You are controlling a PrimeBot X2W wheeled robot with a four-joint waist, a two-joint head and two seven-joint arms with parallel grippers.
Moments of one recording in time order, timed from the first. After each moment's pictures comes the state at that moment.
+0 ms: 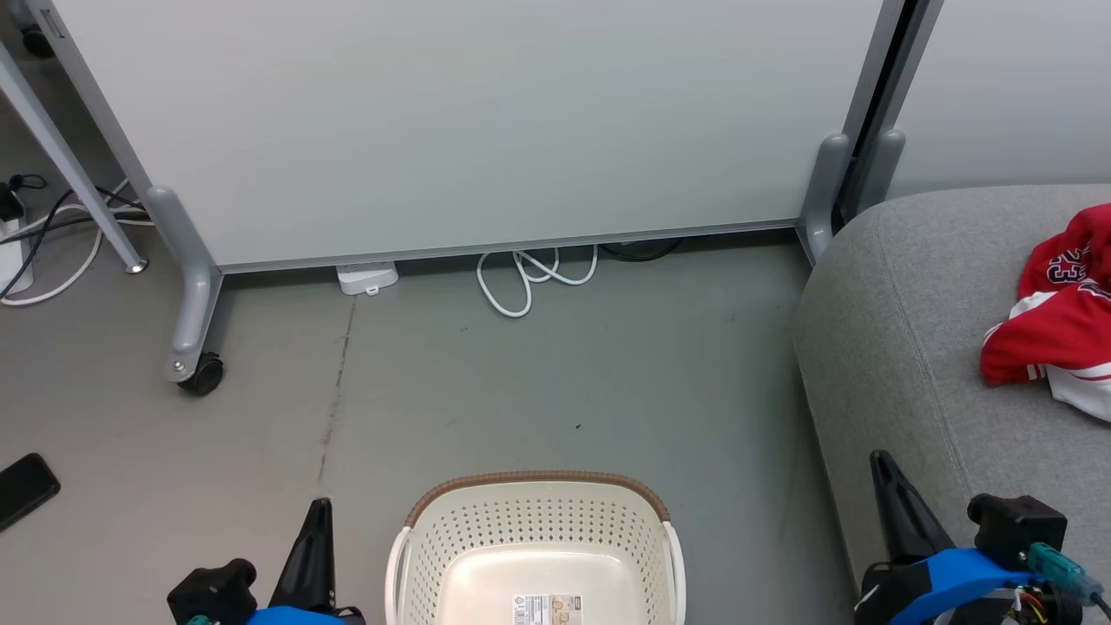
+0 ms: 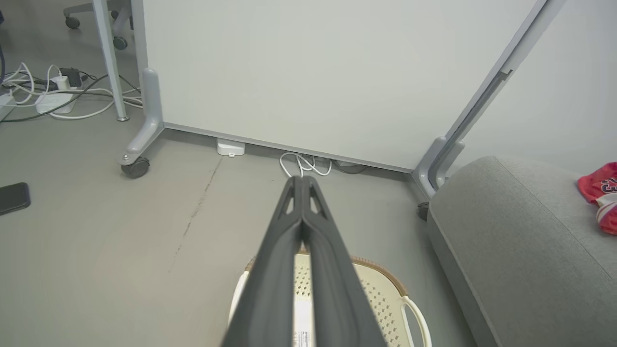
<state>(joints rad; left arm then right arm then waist) 0.01 0.08 -0.10 0.41 -0.37 -0.13 -0.23 -0.04 -0.05 -0.06 0.30 0.19 0.13 -0.12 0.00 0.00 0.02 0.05</state>
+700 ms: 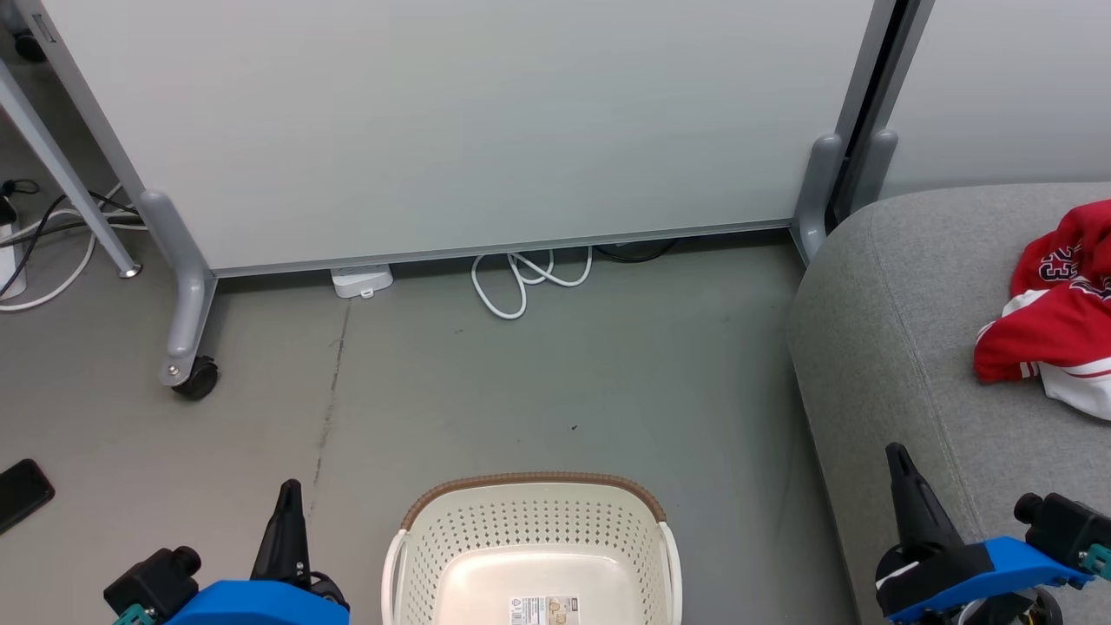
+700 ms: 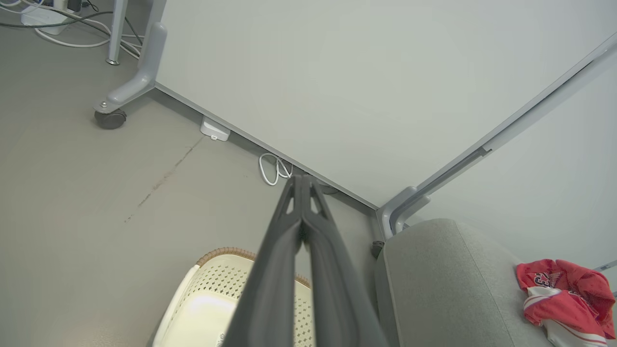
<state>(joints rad) -0.01 0.07 -0.04 0.36 -0.72 -0.13 -0.13 -0.04 -0.05 -0.07 0.28 0.59 0.13 -0.06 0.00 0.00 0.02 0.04</state>
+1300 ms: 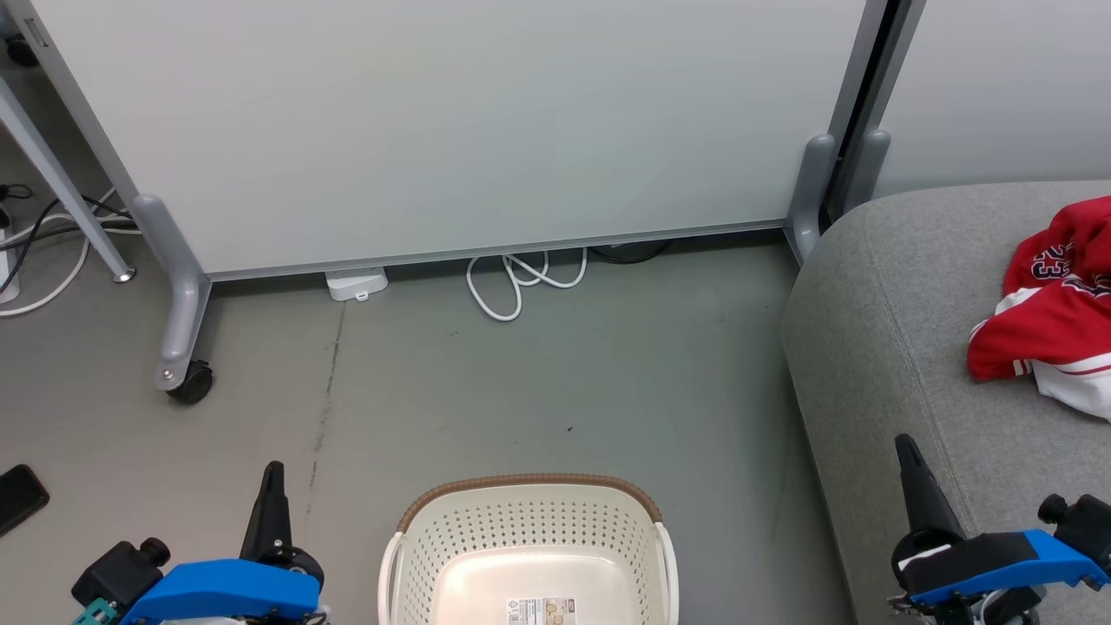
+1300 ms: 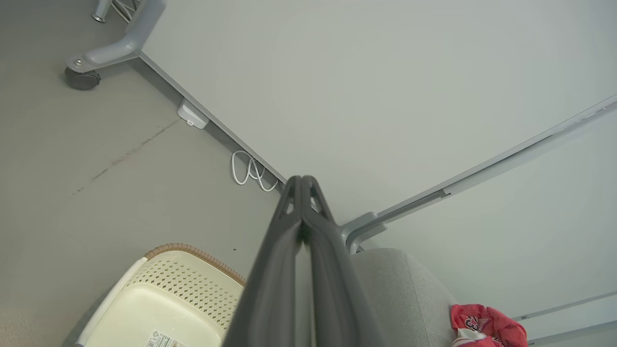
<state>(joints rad) -0.04 0.07 0.00 0.33 -0.96 -0.13 -0.07 -0.05 -0.05 -0.08 0.27 0.86 0.13 -0.02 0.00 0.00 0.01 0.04</state>
